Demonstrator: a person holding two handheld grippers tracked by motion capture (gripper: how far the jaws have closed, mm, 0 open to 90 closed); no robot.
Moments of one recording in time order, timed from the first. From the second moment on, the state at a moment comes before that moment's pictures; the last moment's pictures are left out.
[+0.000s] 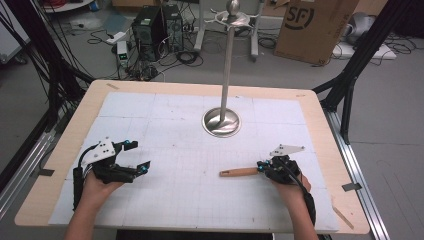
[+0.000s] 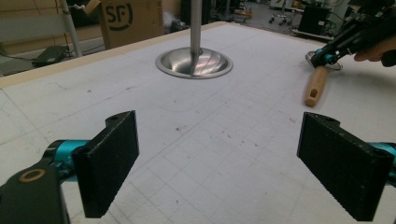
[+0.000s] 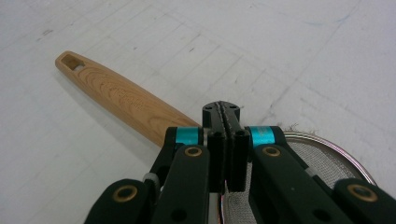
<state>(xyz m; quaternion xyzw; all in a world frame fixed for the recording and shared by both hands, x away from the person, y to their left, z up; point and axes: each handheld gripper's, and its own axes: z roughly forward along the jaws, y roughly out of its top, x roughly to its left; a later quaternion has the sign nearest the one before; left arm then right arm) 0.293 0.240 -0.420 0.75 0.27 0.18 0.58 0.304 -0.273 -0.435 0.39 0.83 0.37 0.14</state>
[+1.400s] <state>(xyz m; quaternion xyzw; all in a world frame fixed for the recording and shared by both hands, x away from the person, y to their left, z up) 0.294 0.240 -0.421 0.75 0.27 0.18 0.58 0.288 -0.186 -0.434 0.27 0.88 0.39 0.09</state>
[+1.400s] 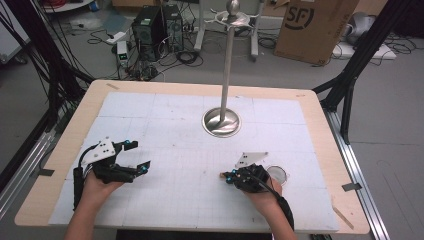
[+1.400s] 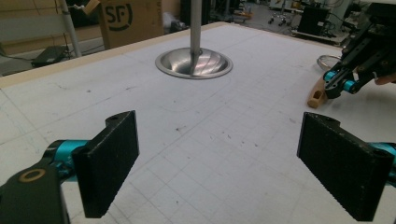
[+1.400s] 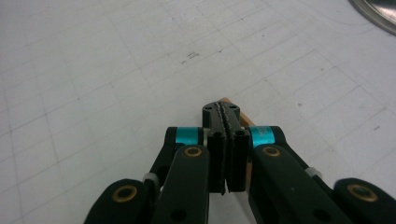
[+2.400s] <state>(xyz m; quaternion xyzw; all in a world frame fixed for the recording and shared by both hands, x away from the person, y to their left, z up) 0.294 0.242 -0.421 0.75 0.27 0.18 0.58 0.330 -0.208 -0.431 0.36 0.84 0.39 0.11</state>
